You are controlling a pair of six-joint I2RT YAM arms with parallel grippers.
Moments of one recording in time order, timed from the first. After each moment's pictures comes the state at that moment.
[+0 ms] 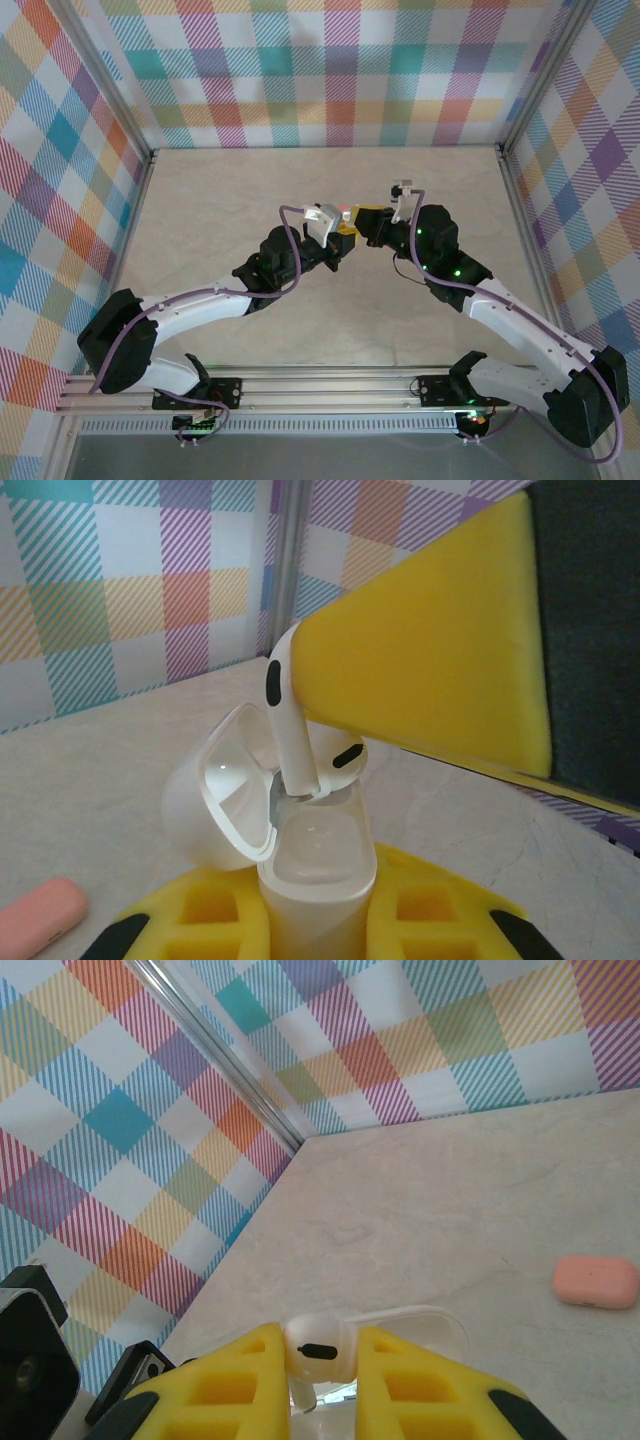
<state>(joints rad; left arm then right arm) -0.87 1.40 0.81 0.51 0.03 -0.16 0.65 1.05 0.83 0.05 -0.11 0.57</state>
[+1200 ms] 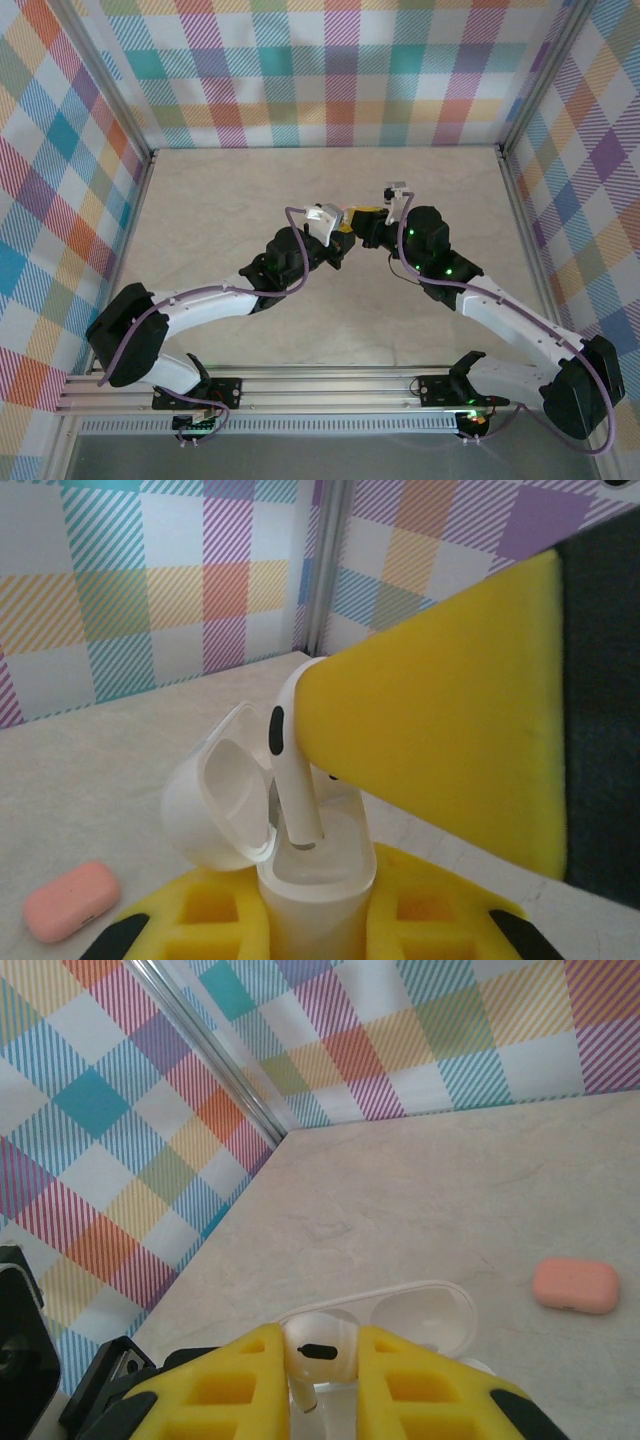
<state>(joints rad) -0.88 1.45 0.82 0.55 -0.05 -0.16 0.66 1.10 0.81 0.11 -0.09 0.52</state>
